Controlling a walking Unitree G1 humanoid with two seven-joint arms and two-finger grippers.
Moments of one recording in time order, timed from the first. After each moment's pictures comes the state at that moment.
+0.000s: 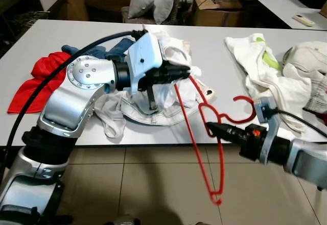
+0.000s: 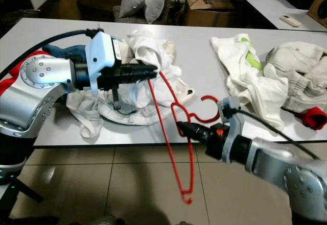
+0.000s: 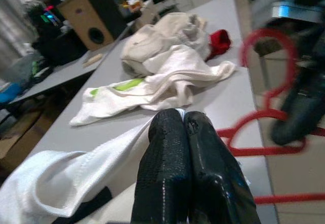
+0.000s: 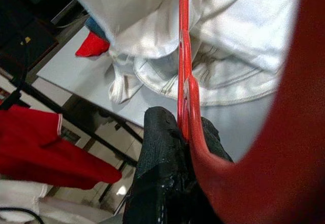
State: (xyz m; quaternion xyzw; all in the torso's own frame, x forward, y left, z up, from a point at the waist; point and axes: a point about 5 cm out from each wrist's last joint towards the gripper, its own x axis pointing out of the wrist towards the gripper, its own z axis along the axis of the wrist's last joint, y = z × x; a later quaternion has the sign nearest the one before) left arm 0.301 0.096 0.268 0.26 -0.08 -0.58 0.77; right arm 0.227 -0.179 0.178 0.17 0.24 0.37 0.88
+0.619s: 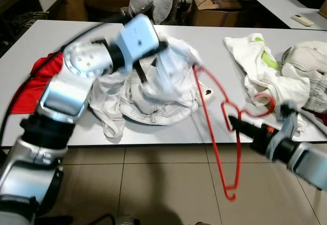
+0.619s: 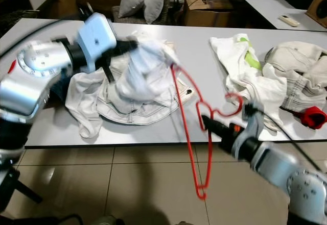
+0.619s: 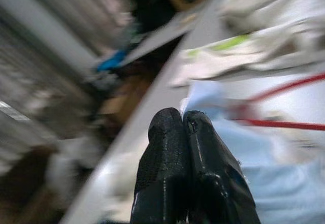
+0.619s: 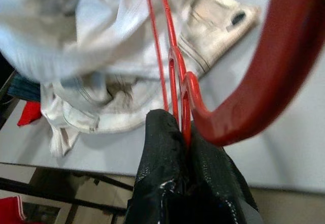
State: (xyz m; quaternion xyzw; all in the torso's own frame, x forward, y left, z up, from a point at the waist) left arm 0.341 0.123 0.291 0.37 -0.12 -0.37 0.85; right arm 0.228 -0.209 0.147 0.28 0.26 0.20 0.90
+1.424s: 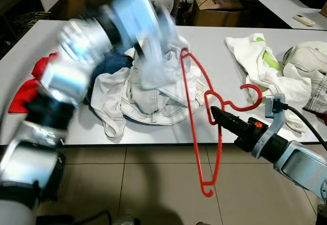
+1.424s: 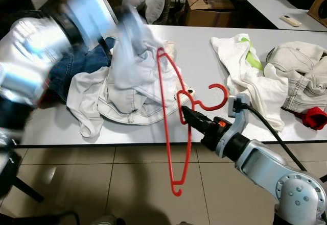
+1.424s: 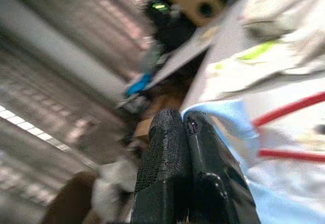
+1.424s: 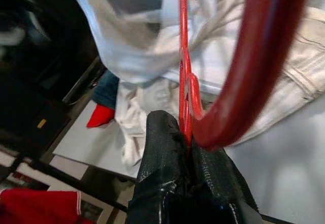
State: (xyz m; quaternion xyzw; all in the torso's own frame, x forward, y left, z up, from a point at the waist) left arm 0.352 0.113 0.300 0.41 -0.19 -0.37 0.81; right arm 0.224 -0.169 0.177 0.30 0.18 0.30 0.89
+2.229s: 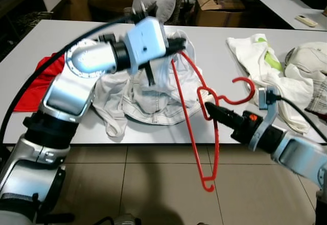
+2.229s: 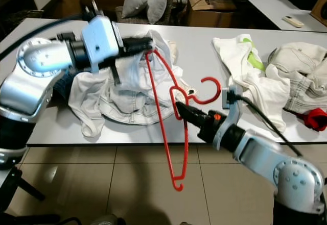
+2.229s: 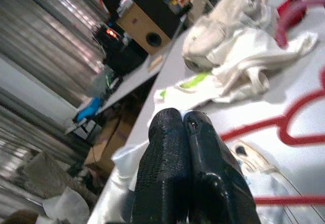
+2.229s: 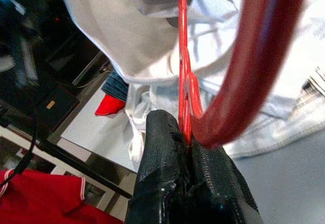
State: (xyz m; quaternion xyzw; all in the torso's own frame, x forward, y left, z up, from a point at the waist) left arm 0.321 0.100 0.289 0.38 -0.17 -0.48 0.78; right arm 0.241 -0.167 0.187 0.28 0.19 0.33 0.88
